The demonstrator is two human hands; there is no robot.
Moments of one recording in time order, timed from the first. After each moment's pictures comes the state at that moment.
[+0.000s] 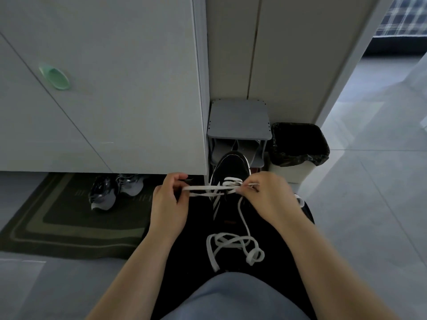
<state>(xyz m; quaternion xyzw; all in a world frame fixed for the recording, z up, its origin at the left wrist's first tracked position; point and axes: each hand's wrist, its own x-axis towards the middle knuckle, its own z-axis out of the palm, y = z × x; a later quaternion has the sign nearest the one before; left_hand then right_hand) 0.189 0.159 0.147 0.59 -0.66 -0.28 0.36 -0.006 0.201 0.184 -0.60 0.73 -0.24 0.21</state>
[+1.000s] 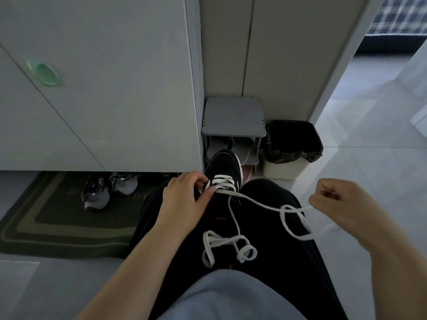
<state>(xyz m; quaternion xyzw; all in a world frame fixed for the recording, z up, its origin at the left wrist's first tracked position) 0.162 0.171 0.166 0.53 -0.77 -0.22 0.28 -0.079 0.271 0.229 -0.46 0.78 -0.33 0.27</state>
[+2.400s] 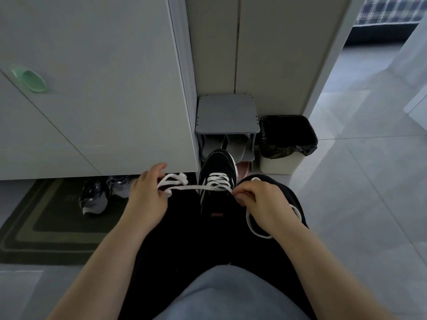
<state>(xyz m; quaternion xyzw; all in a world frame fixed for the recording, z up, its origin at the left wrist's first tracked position) 0.205 0.147 0.169 0.59 -0.73 -0.25 0.23 -0.018 0.226 0.164 -0.60 0.70 -0.28 0.27</state>
